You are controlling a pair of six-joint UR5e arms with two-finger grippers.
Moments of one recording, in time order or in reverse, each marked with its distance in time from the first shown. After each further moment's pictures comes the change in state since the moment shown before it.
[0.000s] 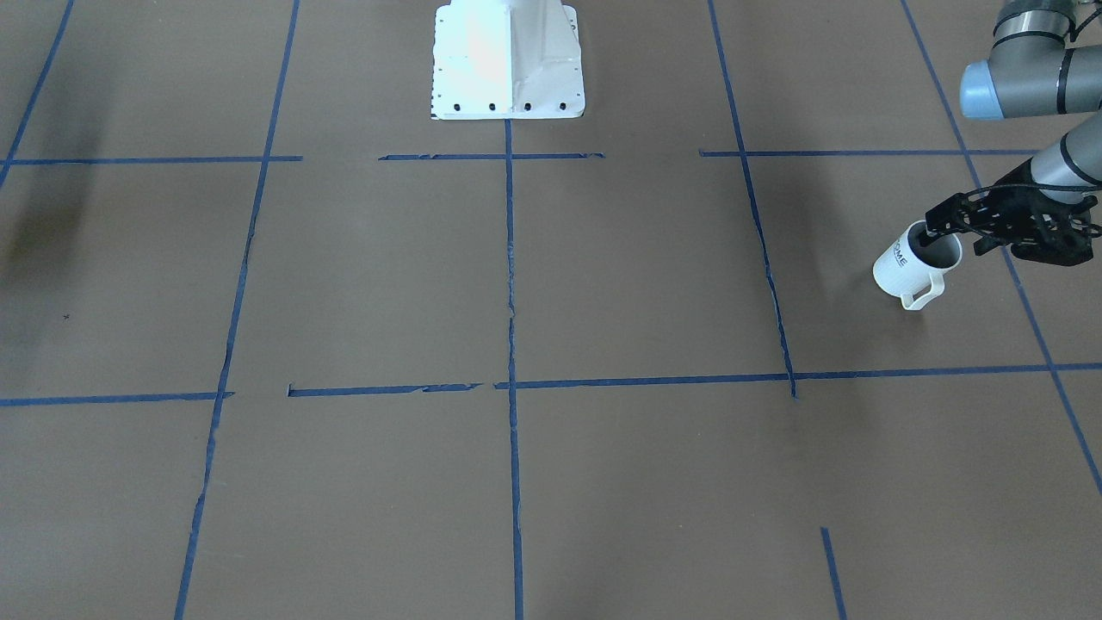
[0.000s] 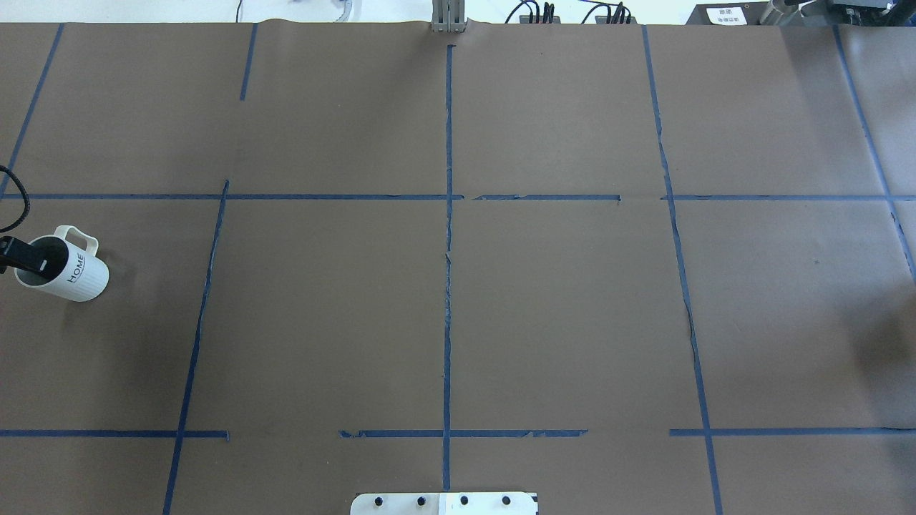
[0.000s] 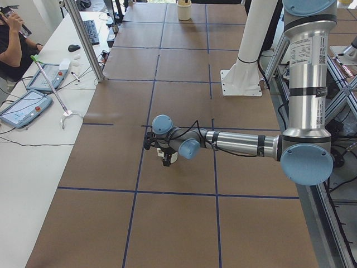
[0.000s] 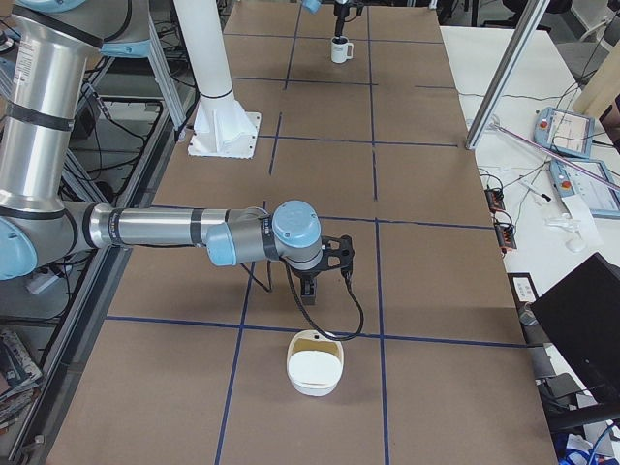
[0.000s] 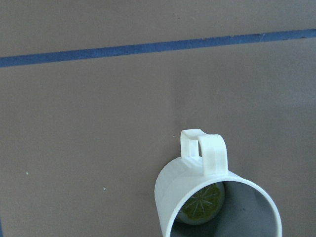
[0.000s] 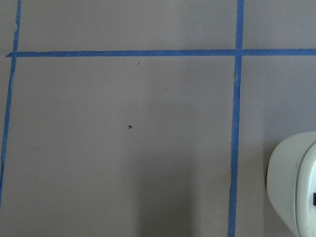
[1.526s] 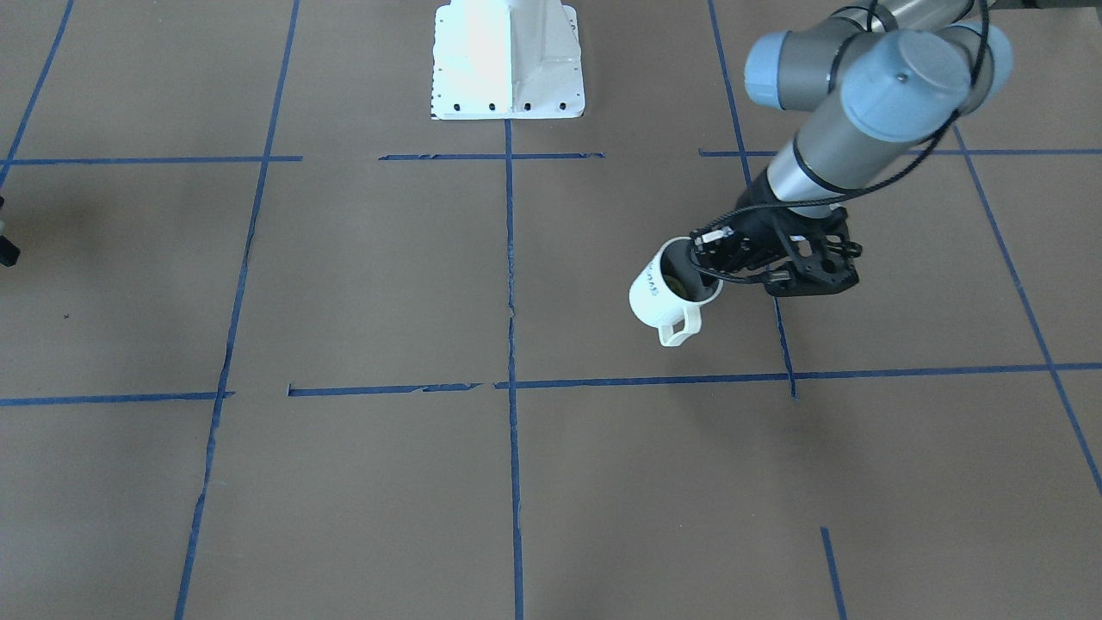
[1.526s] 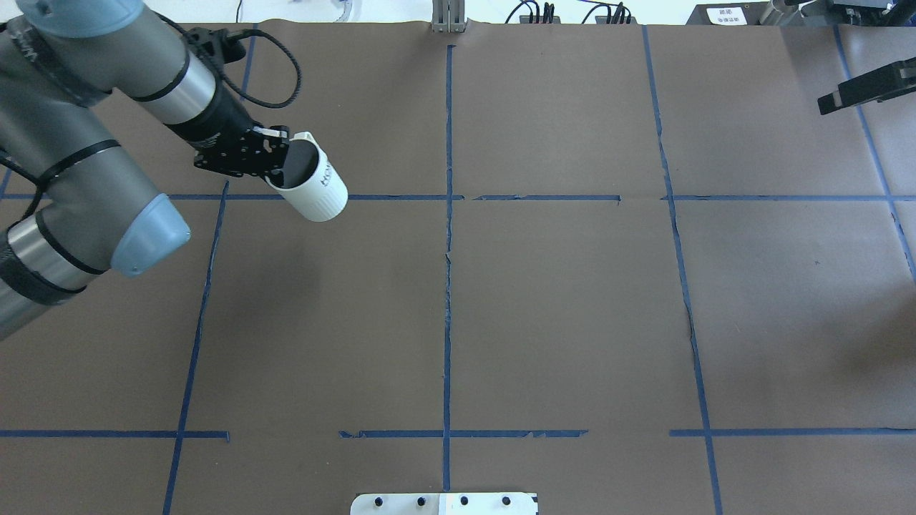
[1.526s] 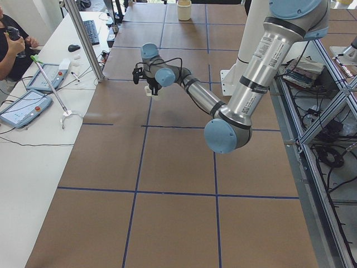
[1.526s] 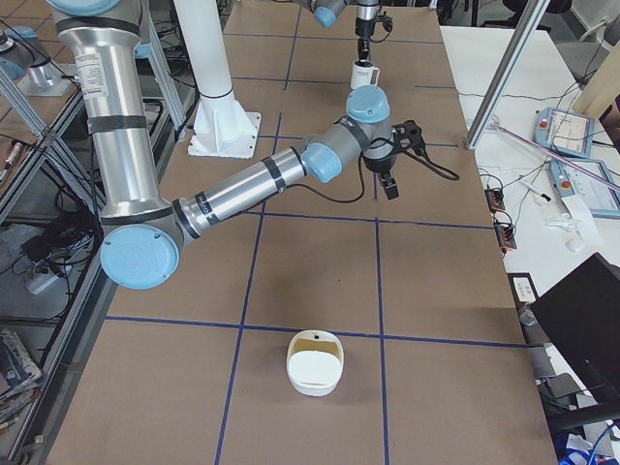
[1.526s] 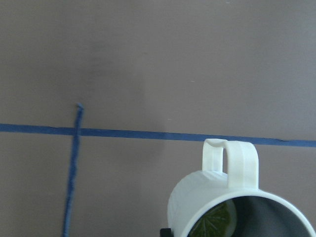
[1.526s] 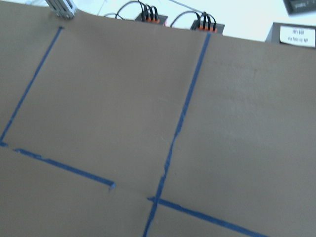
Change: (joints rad) left arm 0.226 -0.679 -0.104 0.429 0.095 -0.656; right arm -0.286 0.461 0.040 0.164 -0.240 0.395
